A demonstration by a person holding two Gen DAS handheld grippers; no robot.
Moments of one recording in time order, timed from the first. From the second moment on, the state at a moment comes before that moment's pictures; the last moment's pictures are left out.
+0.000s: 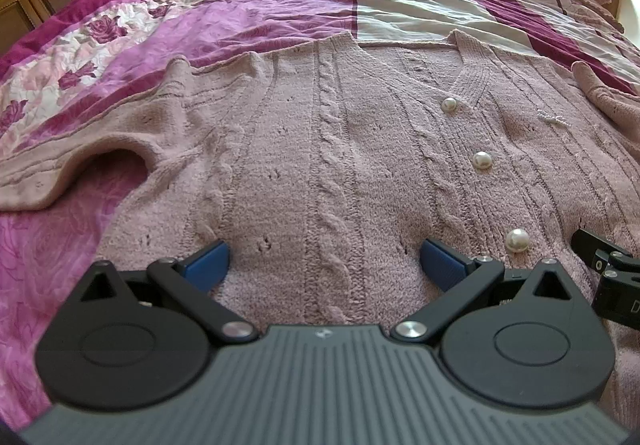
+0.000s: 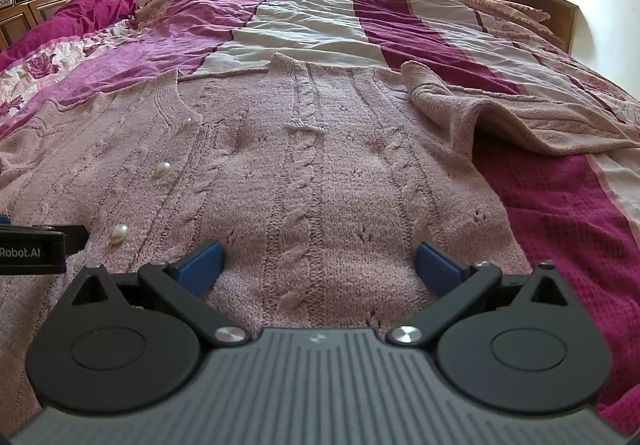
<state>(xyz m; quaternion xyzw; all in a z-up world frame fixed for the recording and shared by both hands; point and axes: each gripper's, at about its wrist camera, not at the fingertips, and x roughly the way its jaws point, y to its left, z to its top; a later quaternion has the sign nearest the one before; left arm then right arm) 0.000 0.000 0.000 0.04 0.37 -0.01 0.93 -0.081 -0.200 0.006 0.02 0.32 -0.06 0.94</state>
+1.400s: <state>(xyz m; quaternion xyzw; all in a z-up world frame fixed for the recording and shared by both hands) 0.000 0.000 0.000 0.04 0.37 -0.01 0.93 -0.080 -0.196 0.005 0.02 0.33 -0.06 0.94</state>
